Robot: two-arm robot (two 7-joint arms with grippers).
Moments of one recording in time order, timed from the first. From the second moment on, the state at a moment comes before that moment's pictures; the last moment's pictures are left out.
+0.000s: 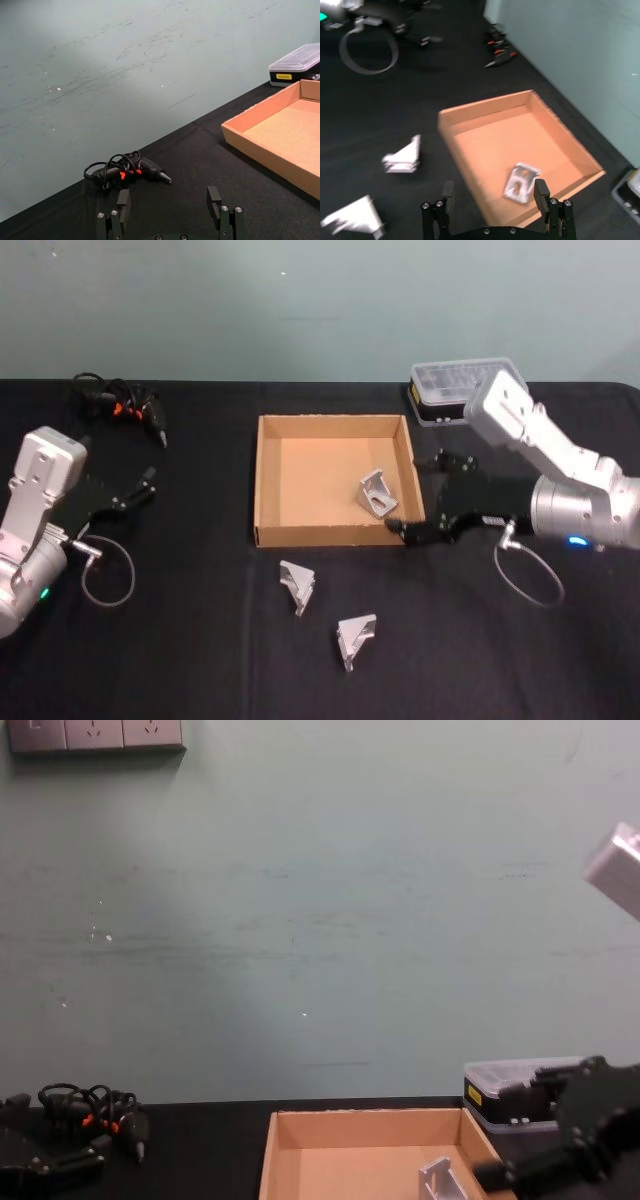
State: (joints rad) left arm -0.20 0.60 0.45 -1.41 -0.25 -0.12 0.03; right arm 0.43 0.62 -0.49 -1.55 0.18 0.28 0.69
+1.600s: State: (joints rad) left arm -0.20 0.60 0.45 -1.41 -0.25 -0.12 0.03; right arm 0.56 0.68 -0.81 -1.46 0.12 0.13 0.97
